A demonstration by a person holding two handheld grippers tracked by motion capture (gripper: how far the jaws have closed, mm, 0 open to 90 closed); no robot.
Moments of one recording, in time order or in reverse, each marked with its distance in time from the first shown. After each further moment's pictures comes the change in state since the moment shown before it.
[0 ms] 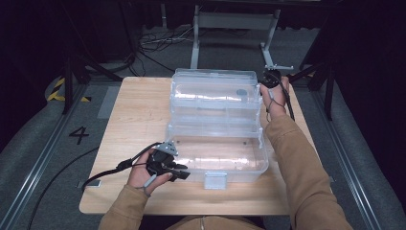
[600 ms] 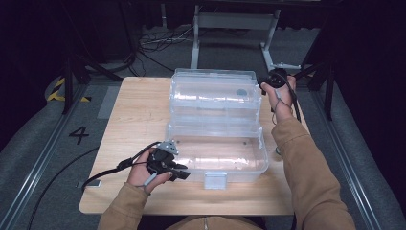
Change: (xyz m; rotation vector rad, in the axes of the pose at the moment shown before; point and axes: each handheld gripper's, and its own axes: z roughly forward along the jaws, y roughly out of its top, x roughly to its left) left arm 0.002 0.003 -0.001 0.019 -0.021 -0.022; right arm 0.004 0.007 -0.033 -0.054 0.006 -0.037
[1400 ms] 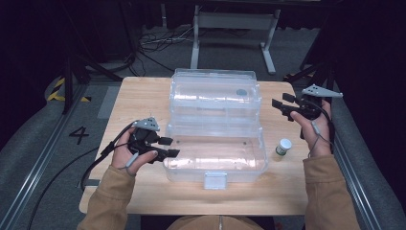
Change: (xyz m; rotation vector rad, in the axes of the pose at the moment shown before) left arm 0.024 0.019 -0.067 -0.188 0.133 -0.021; right arm 0.010 -0.047 -0.139 -0.096 0.112 -0.151
